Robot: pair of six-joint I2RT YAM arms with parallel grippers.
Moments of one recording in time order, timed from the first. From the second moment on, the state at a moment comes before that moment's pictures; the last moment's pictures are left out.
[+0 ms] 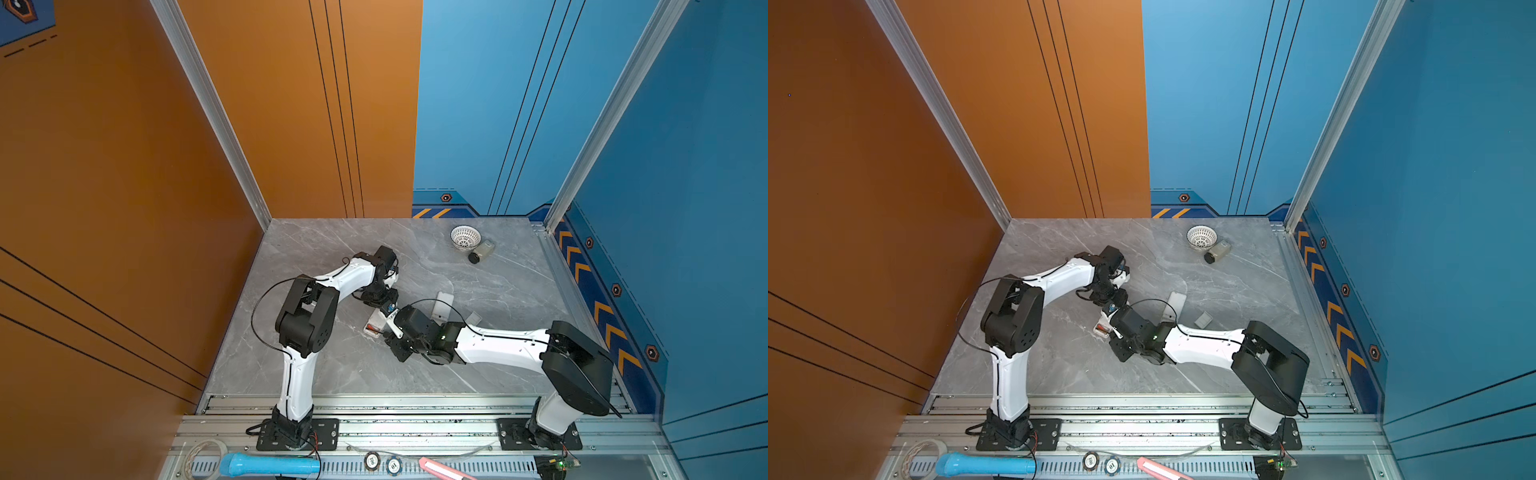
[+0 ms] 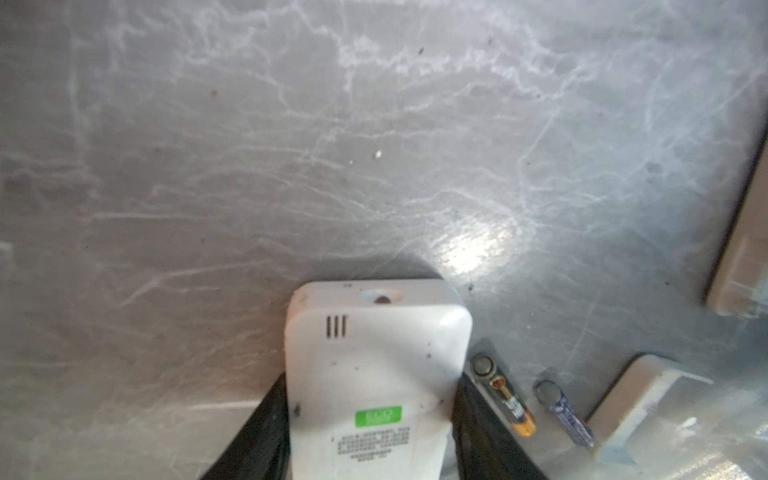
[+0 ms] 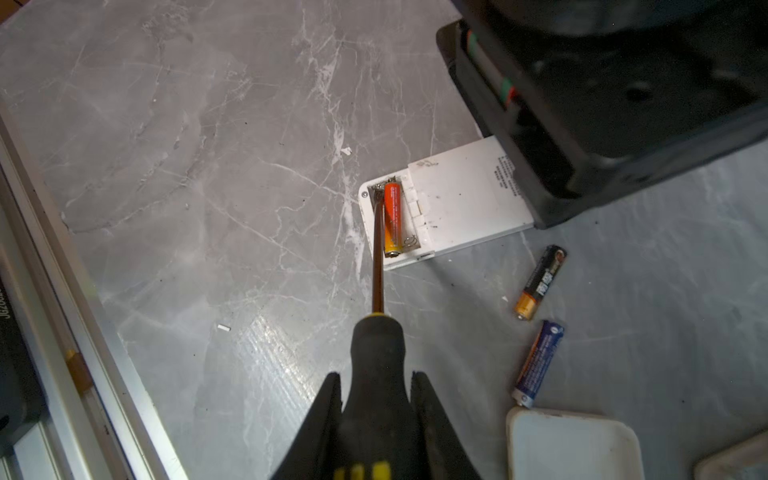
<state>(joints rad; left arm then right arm) -0.48 2.06 1.51 -0.88 0.16 -0.08 1.05 1.68 0.98 -0.12 0.04 0.26</state>
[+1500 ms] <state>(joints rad) -0.40 2.00 1.44 -0.88 0.11 -0.58 1.06 1.42 1.01 -0.52 0.37 0.50</state>
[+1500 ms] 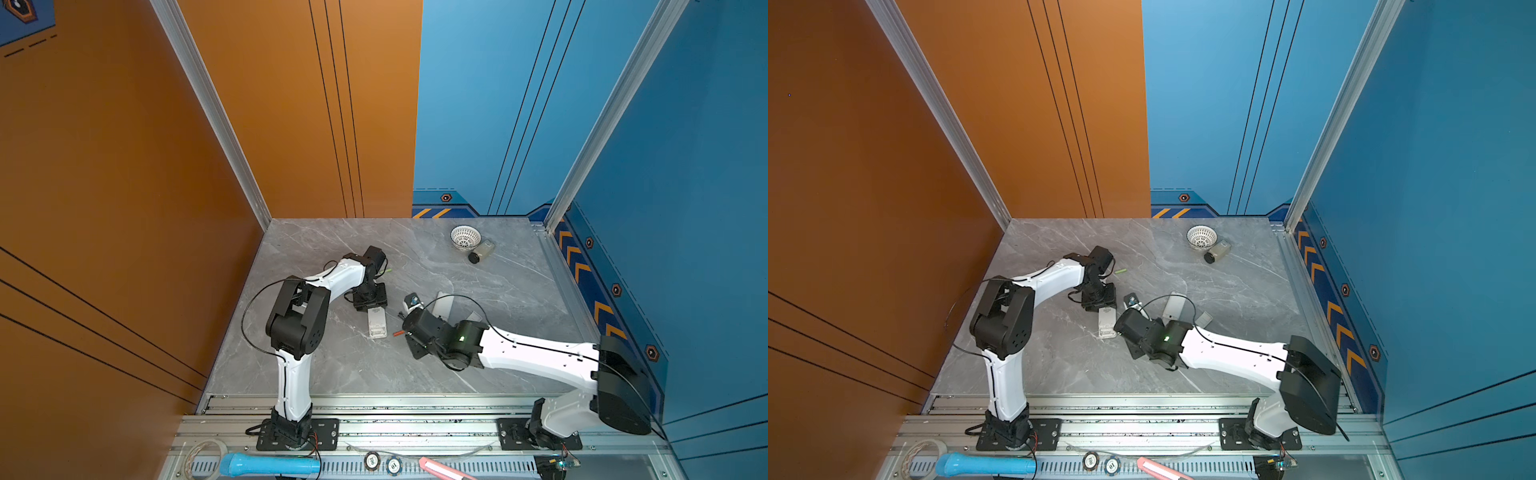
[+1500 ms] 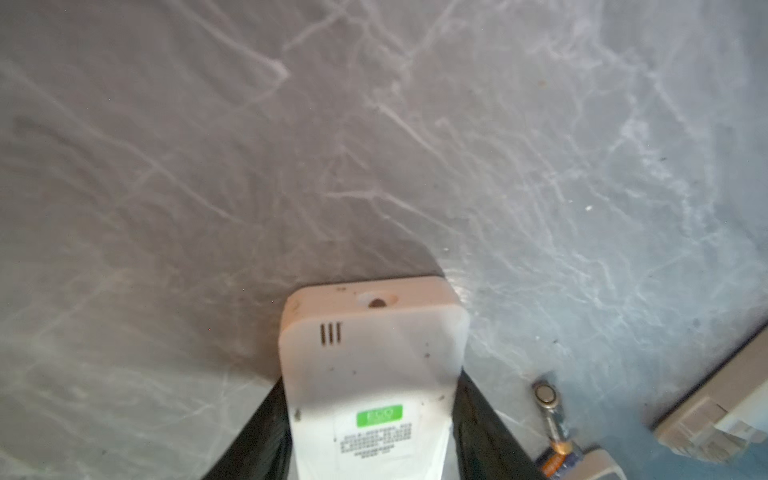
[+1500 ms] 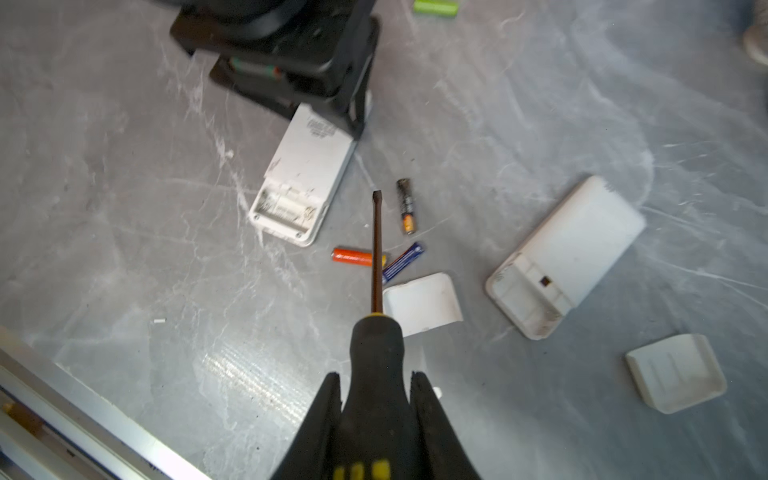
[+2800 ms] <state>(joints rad) -0.16 1.12 1.00 -0.65 -0.02 -0.48 -0.02 1.08 0.70 -0.31 -0.07 0.45</state>
